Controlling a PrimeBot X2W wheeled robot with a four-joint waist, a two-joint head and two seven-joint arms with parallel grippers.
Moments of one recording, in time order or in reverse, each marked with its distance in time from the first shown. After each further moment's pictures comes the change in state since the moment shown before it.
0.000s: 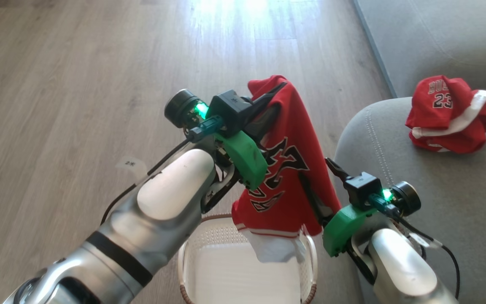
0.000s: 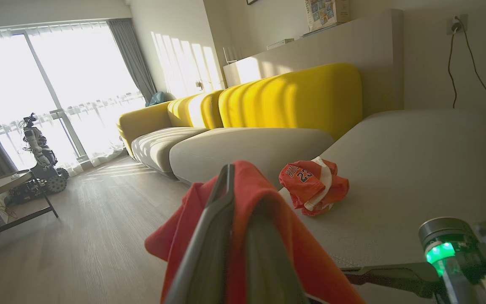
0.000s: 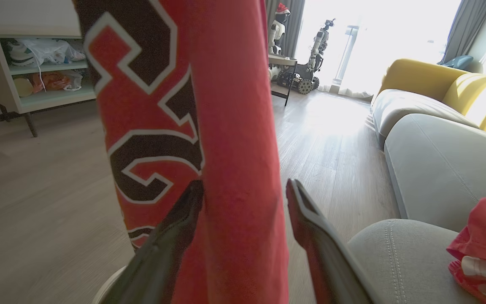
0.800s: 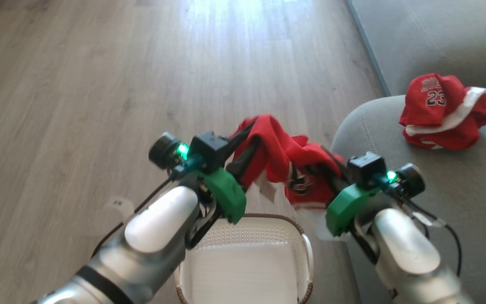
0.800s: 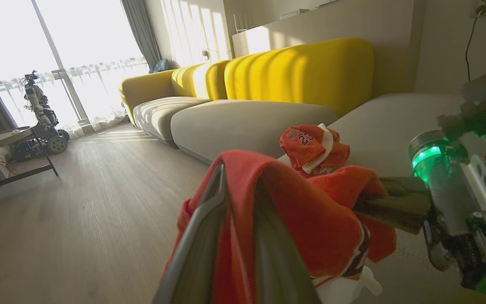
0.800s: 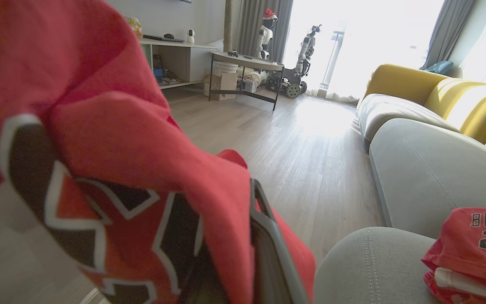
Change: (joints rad) left arm 0.126 0.063 -0.023 -0.020 -0.036 0.044 -0.037; right arm -0.092 -0.003 0.008 0.085 0.035 0.000 0.000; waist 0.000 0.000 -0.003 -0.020
